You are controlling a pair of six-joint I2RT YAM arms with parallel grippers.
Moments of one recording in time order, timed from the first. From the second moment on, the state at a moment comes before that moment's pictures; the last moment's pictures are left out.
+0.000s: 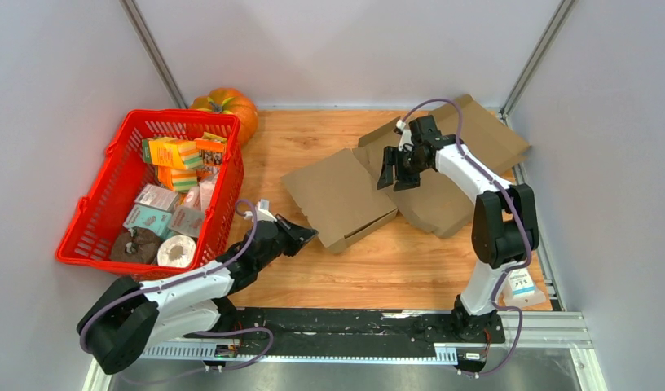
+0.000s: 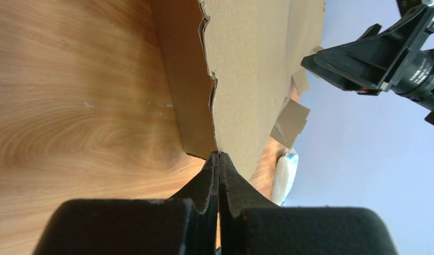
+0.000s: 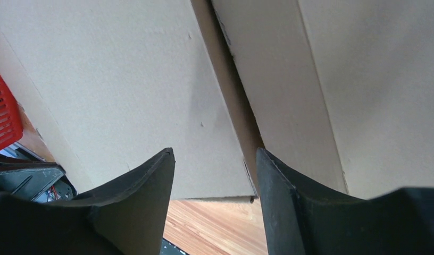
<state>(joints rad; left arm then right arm) -0.74 1.03 0.24 0.38 -0.12 -1.34 0.26 1.80 1.41 -0.71 -0.40 0.25</state>
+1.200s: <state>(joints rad) -0.70 0.81 0.16 0.33 -0.05 -1.29 0.21 1.91 1.32 -0.48 -0.60 0.33</state>
